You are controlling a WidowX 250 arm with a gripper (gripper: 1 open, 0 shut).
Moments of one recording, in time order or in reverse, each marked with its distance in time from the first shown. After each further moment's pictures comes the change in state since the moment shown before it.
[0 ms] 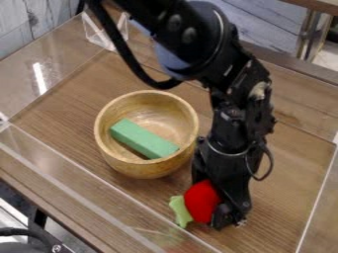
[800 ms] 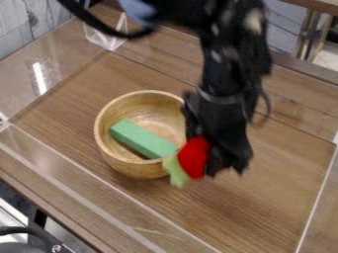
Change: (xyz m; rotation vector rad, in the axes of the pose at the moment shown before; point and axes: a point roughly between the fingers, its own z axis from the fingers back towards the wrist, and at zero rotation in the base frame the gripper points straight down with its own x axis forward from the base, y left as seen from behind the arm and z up) arm -0.004 0.024 0.063 0.064 -0.063 0.171
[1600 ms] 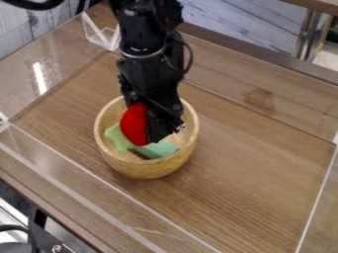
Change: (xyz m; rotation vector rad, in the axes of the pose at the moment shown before) arm -0.028 0.050 0.013 -0.023 -0.038 0.040
